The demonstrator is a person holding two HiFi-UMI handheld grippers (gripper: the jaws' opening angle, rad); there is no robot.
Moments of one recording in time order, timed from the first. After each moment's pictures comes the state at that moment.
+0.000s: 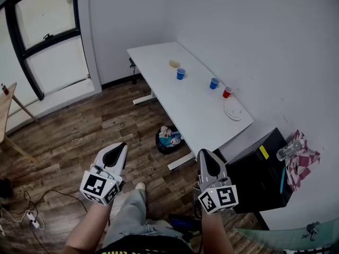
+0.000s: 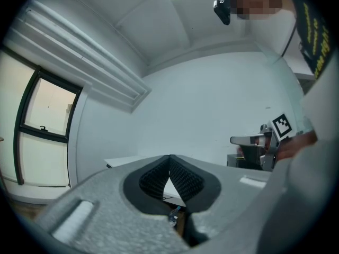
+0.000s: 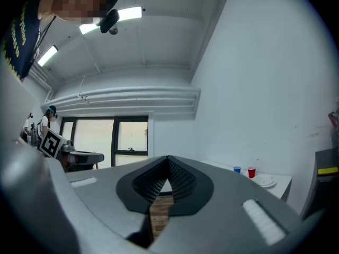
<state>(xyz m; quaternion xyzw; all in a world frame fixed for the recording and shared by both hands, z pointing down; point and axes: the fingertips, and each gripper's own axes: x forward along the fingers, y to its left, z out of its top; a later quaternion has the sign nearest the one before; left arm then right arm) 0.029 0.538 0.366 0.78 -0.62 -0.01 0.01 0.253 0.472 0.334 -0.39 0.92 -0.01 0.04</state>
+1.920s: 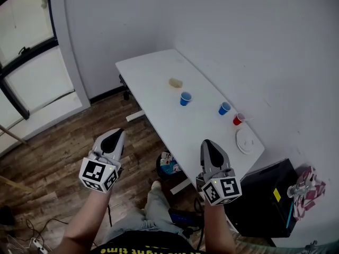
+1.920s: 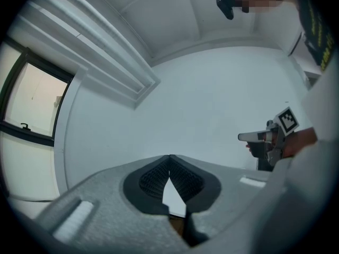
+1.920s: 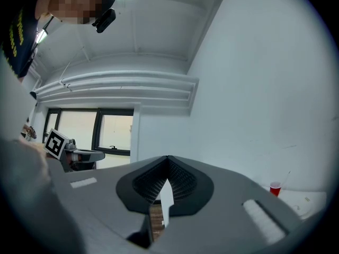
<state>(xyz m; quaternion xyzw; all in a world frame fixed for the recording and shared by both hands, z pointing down) -0.140 0.216 0.366 0.79 -0.61 -0.01 0.00 0.109 0.173 0.331 -0.43 0.90 0.00 0.03</state>
